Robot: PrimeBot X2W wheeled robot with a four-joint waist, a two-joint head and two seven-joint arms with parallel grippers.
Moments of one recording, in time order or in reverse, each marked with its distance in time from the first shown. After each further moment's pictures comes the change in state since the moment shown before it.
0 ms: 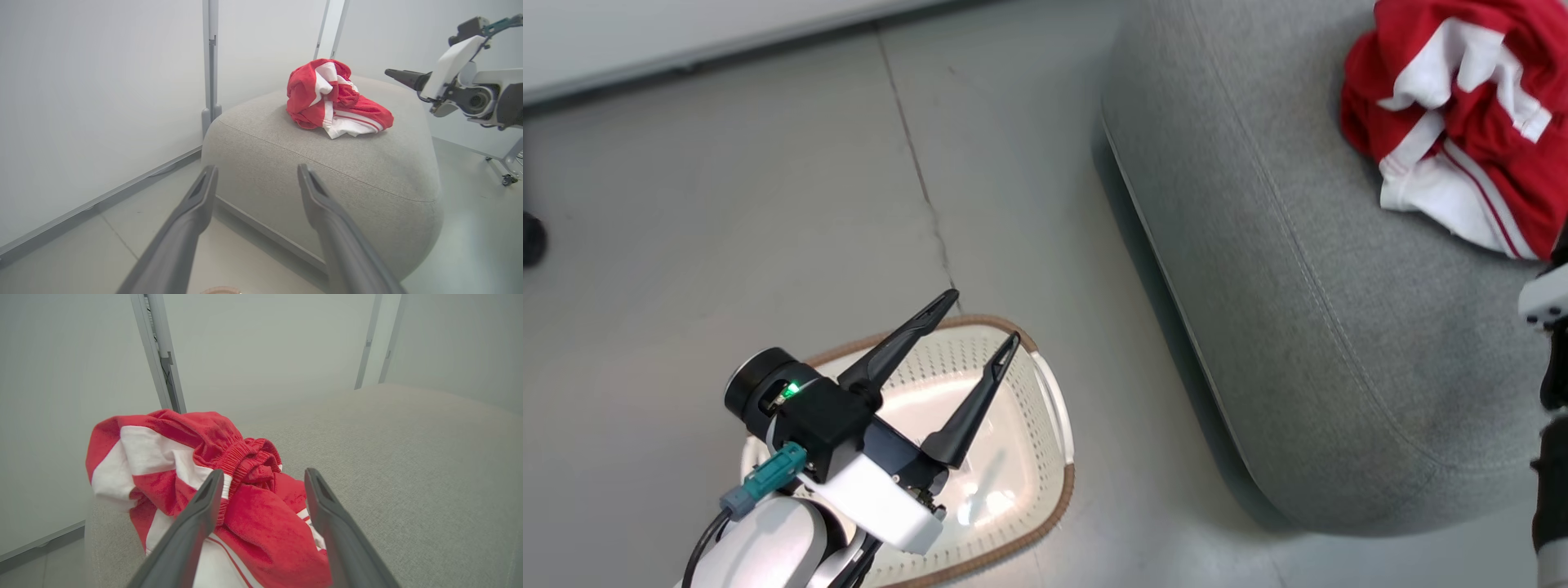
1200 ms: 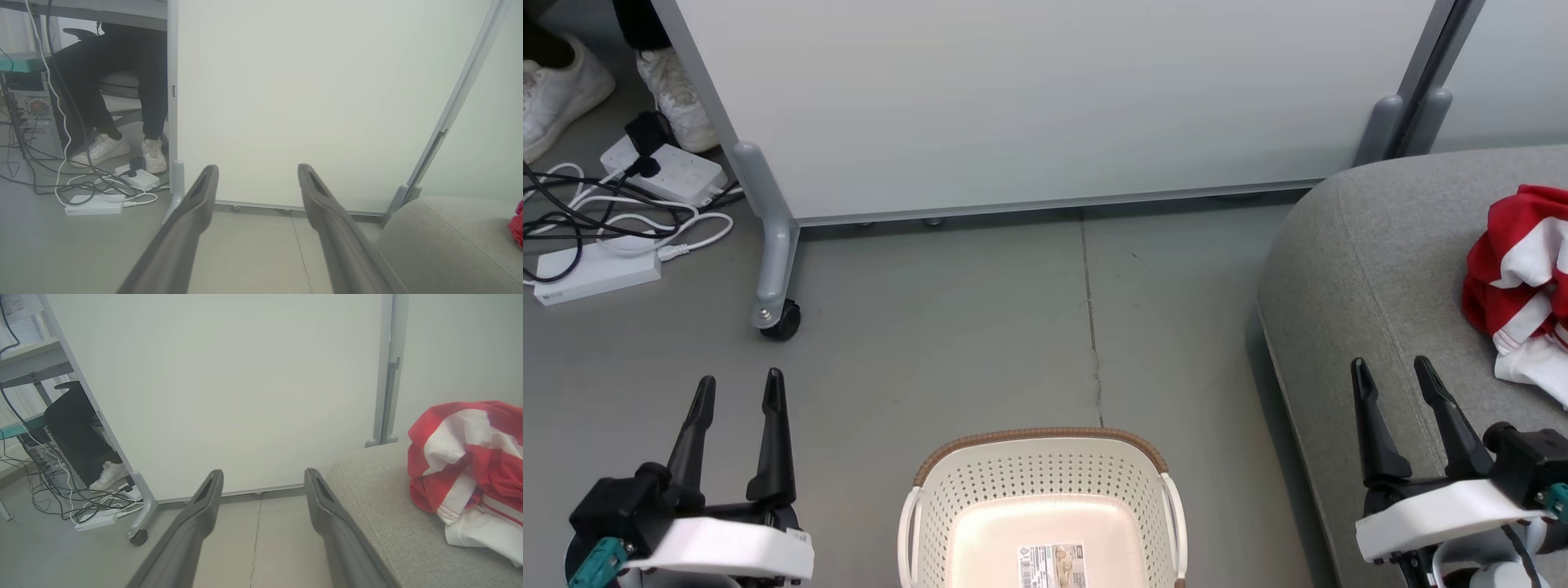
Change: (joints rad) left arm 0.337 -0.147 0.462 0.095 -0.090 0.171 -0.077; right arm 0.653 0.049 0.485 -0.585 0.258 0.000 0.102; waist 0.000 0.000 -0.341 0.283
